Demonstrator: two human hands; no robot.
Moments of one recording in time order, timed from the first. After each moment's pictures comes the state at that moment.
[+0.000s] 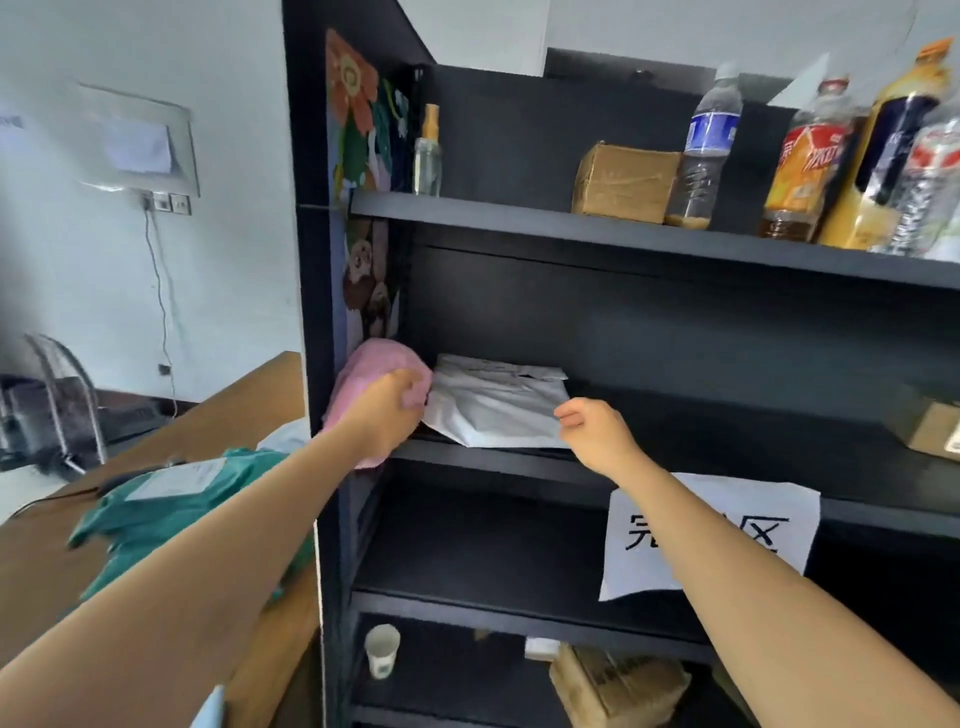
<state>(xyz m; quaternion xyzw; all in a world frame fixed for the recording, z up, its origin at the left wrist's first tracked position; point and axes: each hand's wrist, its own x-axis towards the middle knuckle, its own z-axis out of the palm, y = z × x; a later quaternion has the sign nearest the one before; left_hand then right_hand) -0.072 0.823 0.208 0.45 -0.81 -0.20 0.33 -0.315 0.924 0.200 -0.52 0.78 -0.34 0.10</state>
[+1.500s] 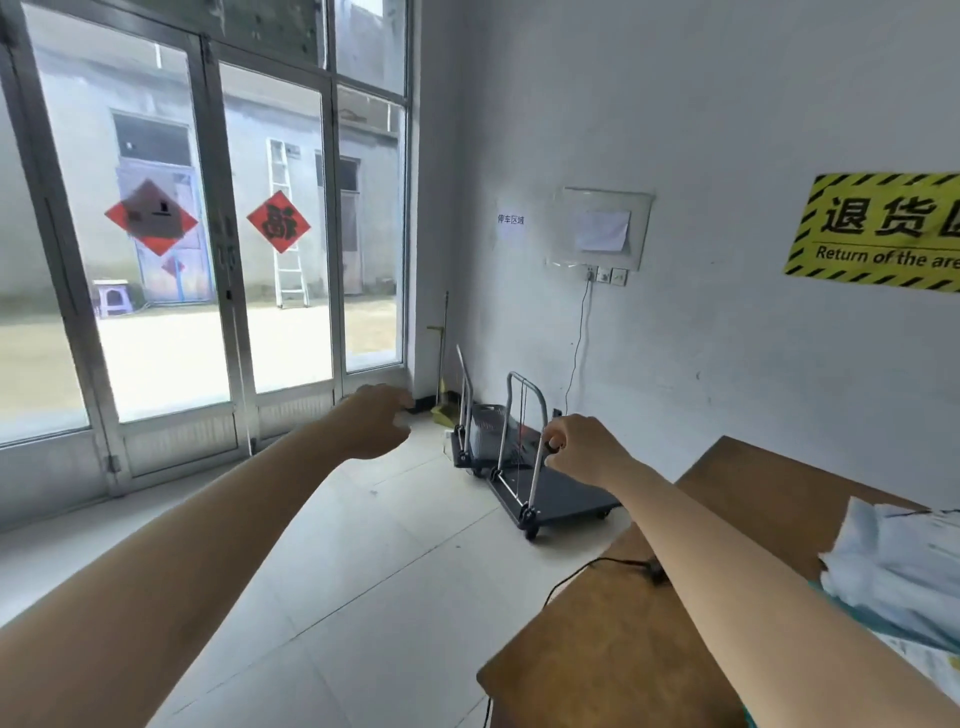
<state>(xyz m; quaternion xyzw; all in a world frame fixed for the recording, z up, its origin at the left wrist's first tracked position) 0.764 0.676 0.225 0.72 -0.67 0.00 0.17 0.500 0.580 0.197 -0.84 0.50 -0.18 0.11</state>
